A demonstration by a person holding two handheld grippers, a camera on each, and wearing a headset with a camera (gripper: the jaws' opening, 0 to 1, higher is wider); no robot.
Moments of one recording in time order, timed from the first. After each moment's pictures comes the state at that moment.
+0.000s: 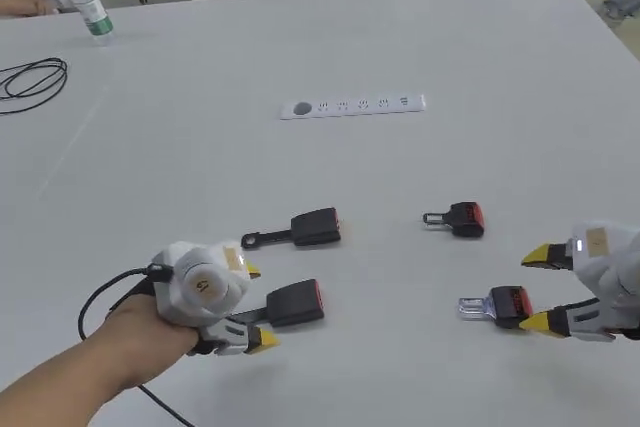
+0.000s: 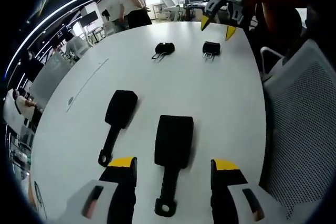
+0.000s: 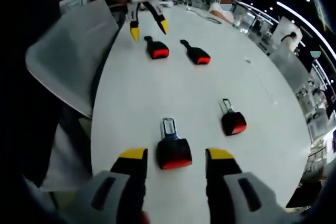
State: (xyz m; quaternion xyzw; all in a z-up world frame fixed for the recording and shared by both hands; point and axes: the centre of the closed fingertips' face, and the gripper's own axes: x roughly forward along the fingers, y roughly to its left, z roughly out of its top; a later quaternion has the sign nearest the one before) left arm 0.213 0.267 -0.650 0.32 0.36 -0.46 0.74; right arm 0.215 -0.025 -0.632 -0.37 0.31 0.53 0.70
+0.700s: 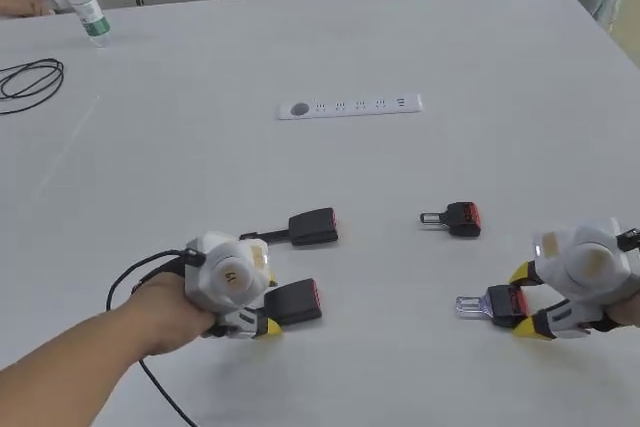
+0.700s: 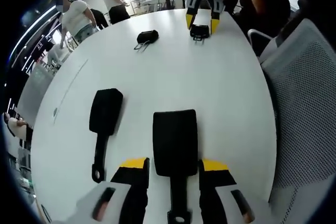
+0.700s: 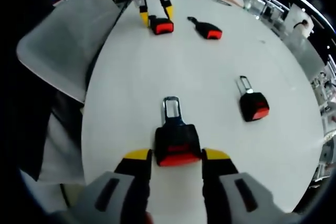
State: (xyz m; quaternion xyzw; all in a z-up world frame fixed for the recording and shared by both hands) left arm 0.225 0.258 -0.677 0.37 0.37 -0.51 0.68; right arm 0.221 -0.037 -0.683 -0.37 0.38 0.54 0.66
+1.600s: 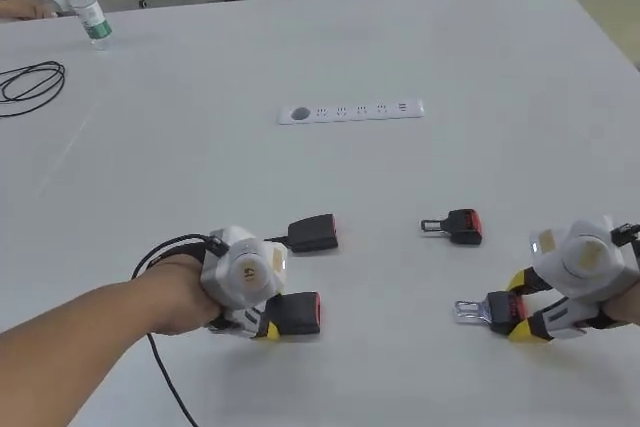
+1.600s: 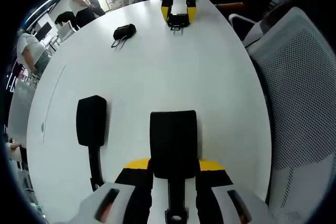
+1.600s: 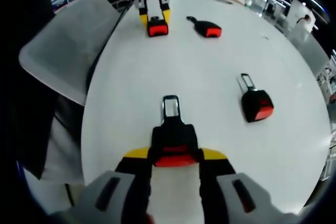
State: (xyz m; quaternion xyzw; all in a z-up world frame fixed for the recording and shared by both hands) left arm 0.221 0.254 -0.681 0.41 0.40 -0.55 0.61; right arm 0.223 -0.035 -0.684 -0.34 0.39 0.56 0.65
